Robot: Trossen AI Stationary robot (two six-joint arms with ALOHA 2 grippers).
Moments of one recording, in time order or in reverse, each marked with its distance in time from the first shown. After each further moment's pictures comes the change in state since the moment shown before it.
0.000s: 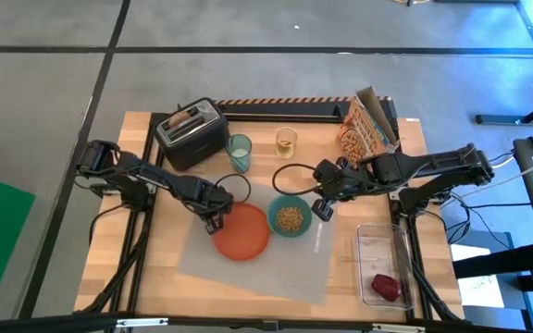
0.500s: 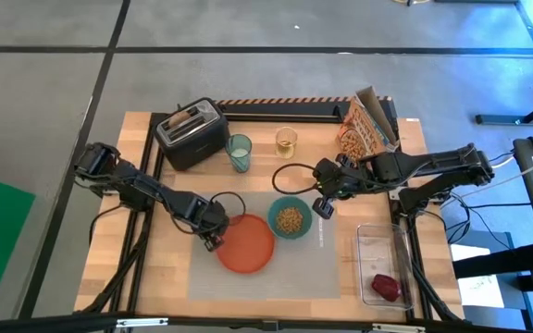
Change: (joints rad) left arm -0.194 0.001 0.001 0.041 0.065 -0.307; right arm -0.020 0.000 0.000 -0.006 0.026 -0.072
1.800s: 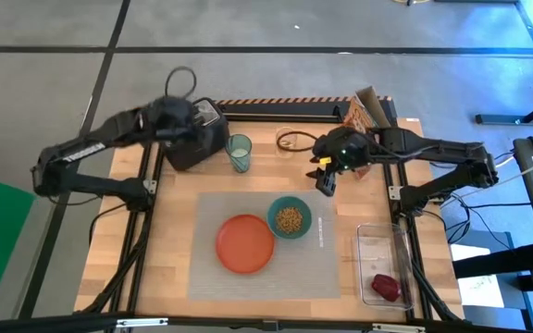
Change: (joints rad) left arm 0.765 -0.516 0.413 -0.182 -0.217 0.476; right arm -0.243 -0.058 0.000 0.133 -0.255 -0.329
